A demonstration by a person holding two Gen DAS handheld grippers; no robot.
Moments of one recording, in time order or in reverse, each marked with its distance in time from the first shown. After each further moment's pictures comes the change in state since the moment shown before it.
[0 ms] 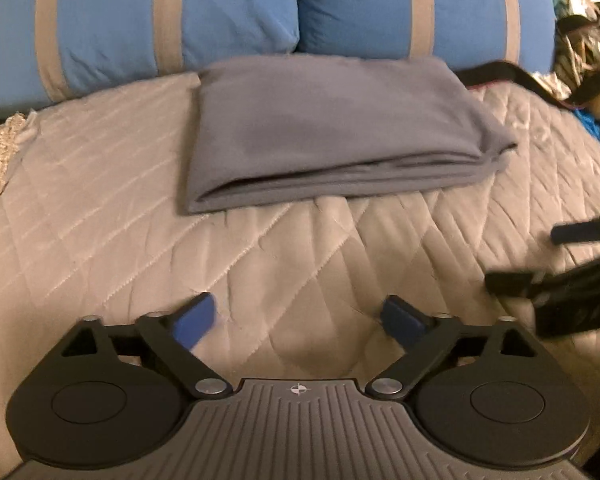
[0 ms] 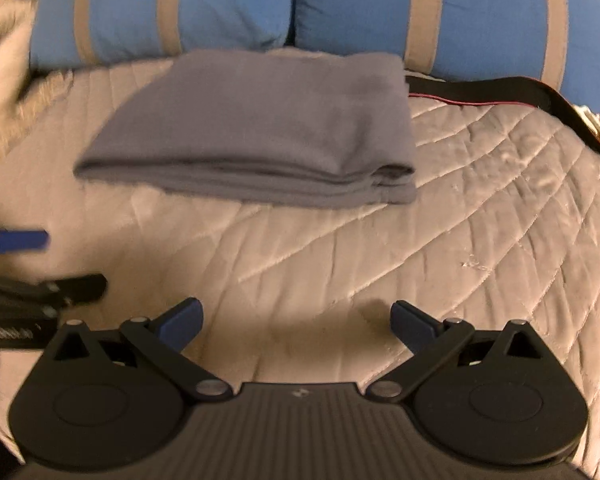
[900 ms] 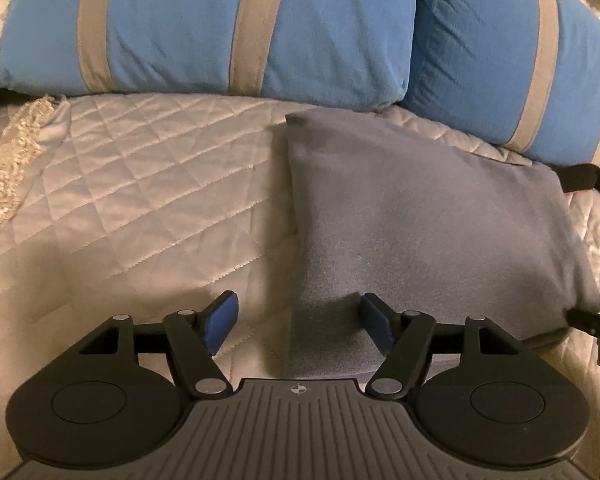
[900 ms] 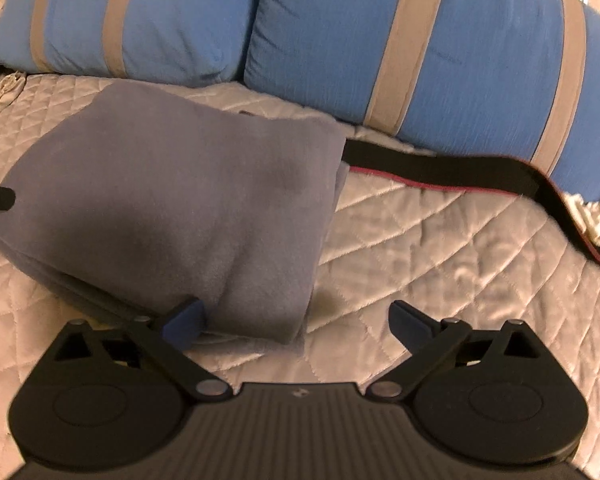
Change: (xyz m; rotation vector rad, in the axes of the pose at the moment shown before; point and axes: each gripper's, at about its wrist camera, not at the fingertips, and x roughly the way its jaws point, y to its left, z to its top) left arm 0.039 0.074 0.088 -0.220 0.011 0.051; right arm 0.037 -0.062 0.078 -0.121 -0.070 -0.101
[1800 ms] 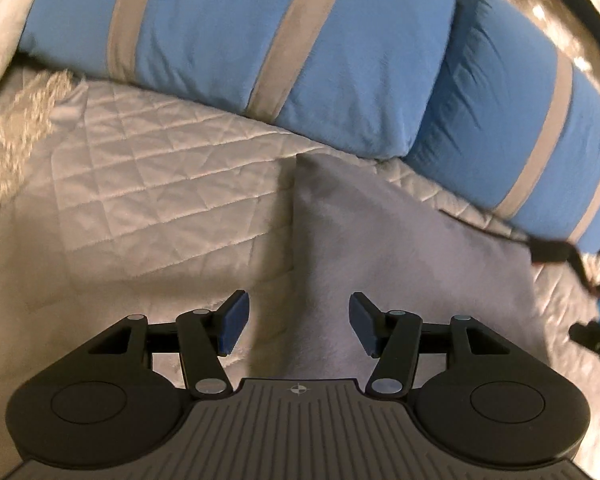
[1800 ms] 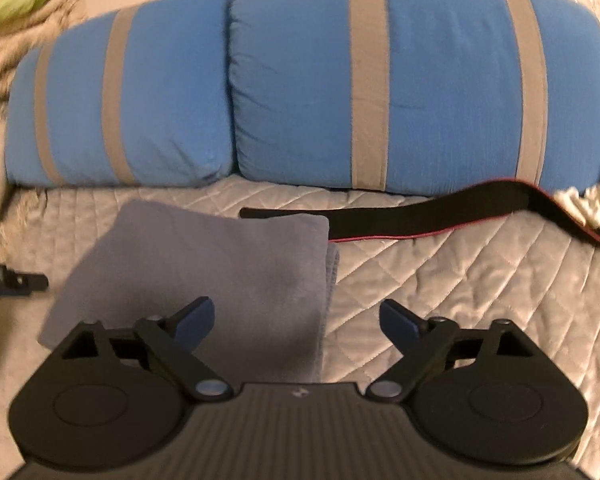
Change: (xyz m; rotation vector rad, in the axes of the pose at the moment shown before) left arm -0.018 0.022 0.025 -0.159 -0.032 -0.102; right arm -0.037 -0.038 0.022 0.202 -0.152 0.132
